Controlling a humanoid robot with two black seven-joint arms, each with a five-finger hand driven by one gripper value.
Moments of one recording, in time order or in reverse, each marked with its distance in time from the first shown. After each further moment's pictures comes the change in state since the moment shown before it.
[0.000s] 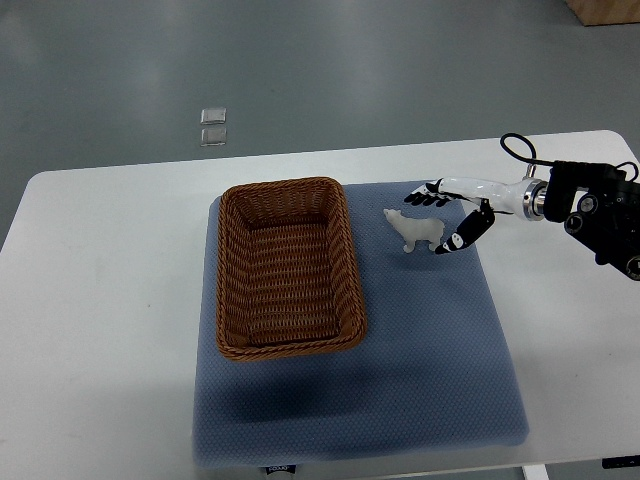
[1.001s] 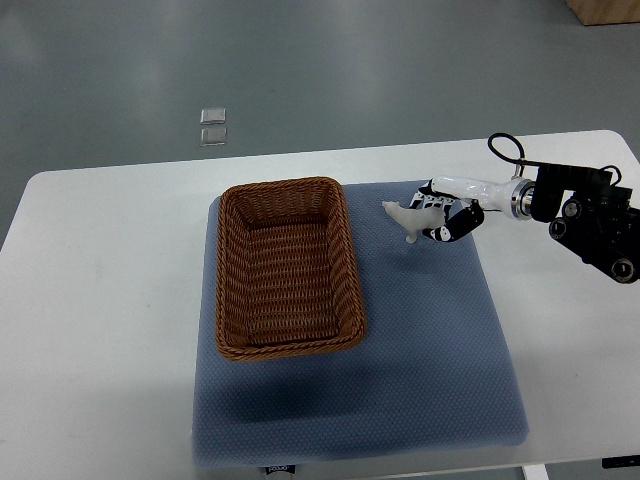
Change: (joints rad) left arm 0.000 0.000 0.000 0.000 0.000 -0.001 0.000; right arm 0.052 0.016 -0.046 0.002 -0.013 -0.096 -0.026
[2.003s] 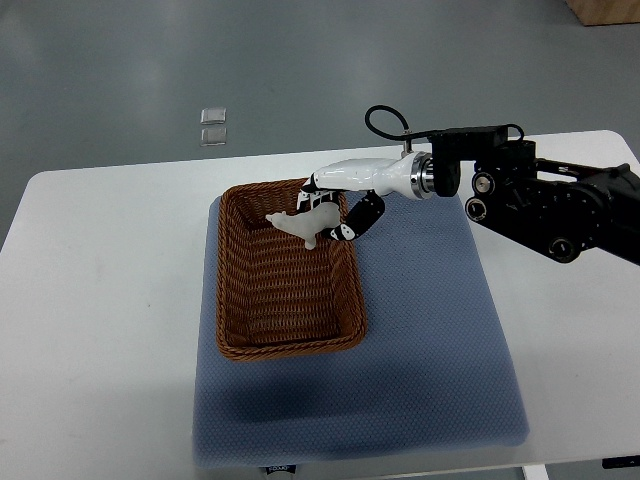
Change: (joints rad) left arm 0.000 0.000 0.000 0.000 0.000 0.000 0.000; right arm 0.194 0.129 -0.172 0.216 -0.036 0.029 0.001
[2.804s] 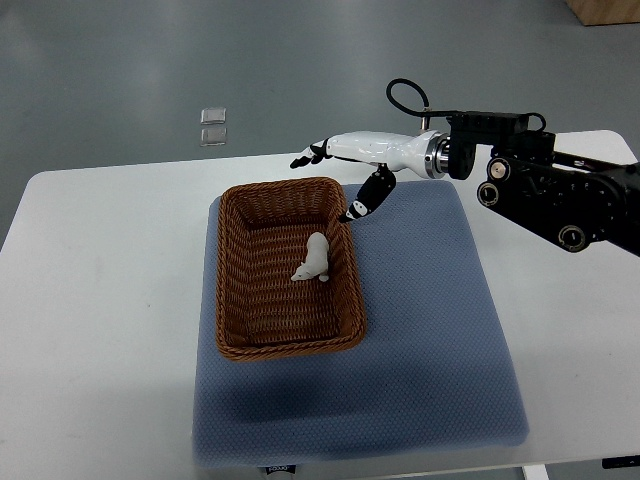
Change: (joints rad) left arm 0.000 0.000 0.000 0.000 0.000 0.000 0.000; right arm -0.044 -0.037 0.133 -0.024 0.031 -0.053 -0.003
